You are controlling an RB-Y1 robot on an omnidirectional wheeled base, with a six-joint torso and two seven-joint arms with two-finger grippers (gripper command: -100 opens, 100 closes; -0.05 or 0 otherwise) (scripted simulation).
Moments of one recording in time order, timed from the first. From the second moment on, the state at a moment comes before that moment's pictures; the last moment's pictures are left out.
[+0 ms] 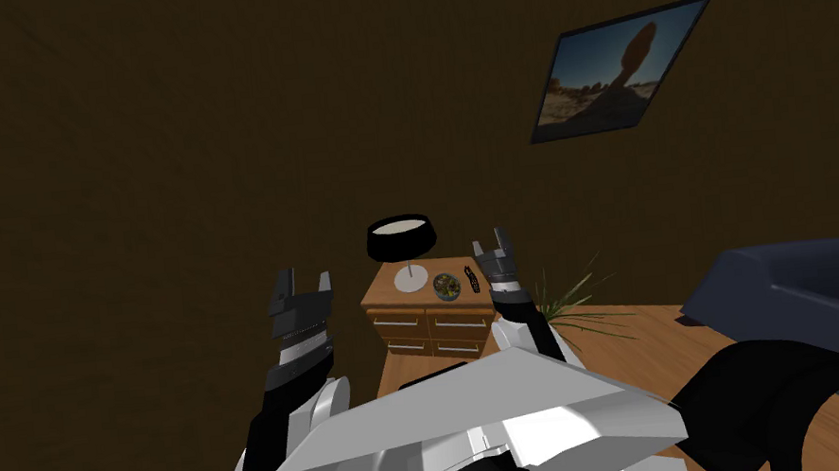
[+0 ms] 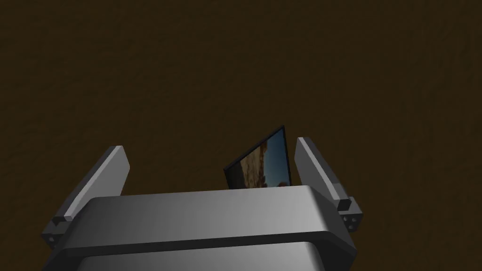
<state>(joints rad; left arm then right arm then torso) 0.53 -0.04 -0.06 -2.40 -0.02 -0.40 0.11 0.50 0.03 0.04 -2.31 0.01 -0.46 -0.10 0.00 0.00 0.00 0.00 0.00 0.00</state>
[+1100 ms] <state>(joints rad) 0.53 -0.04 -0.06 -2.40 -0.02 -0.40 0.11 0.47 -0.27 0.14 -2.24 0.10 -0.39 0.03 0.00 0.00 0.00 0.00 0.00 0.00</state>
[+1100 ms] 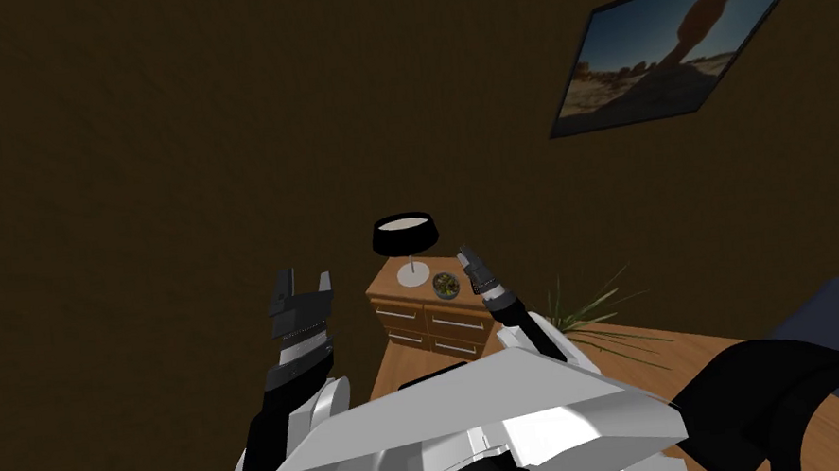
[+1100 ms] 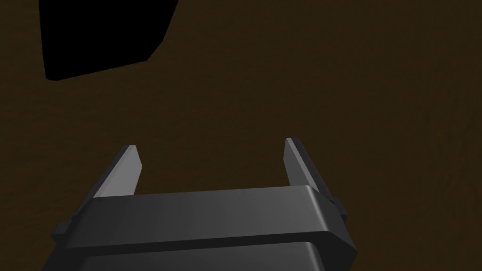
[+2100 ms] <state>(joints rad) 0.53 -0.04 -0.06 -2.40 -0.02 -0.40 0.11 0.43 -0.54 0.25 -2.14 0.20 -0.31 0.20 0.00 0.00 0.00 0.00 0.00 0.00</state>
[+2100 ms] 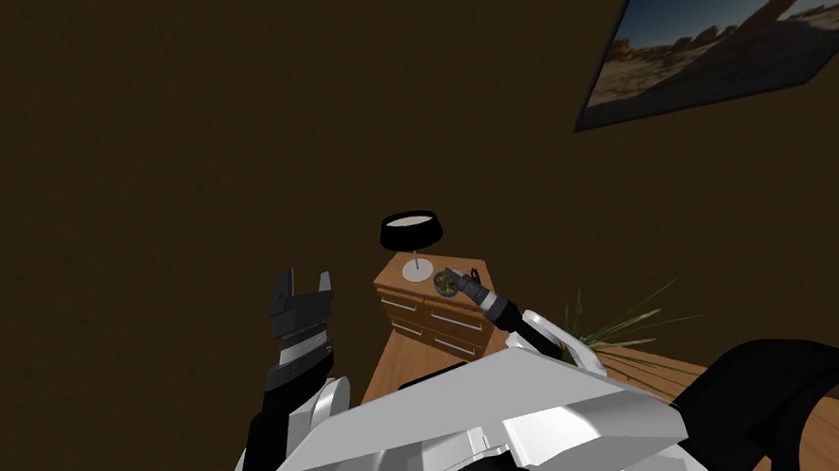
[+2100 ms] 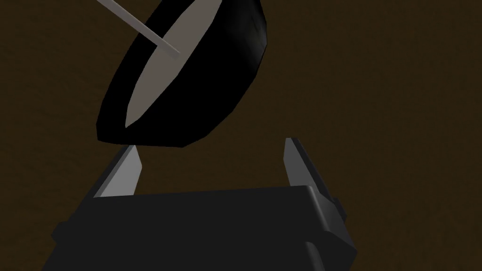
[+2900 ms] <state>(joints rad) 0.53 -0.04 -0.06 -2.40 -0.02 -0.40 0.11 0.40 -0.77 0.34 -2.06 0.29 -0.22 0.36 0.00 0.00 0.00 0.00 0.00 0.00</state>
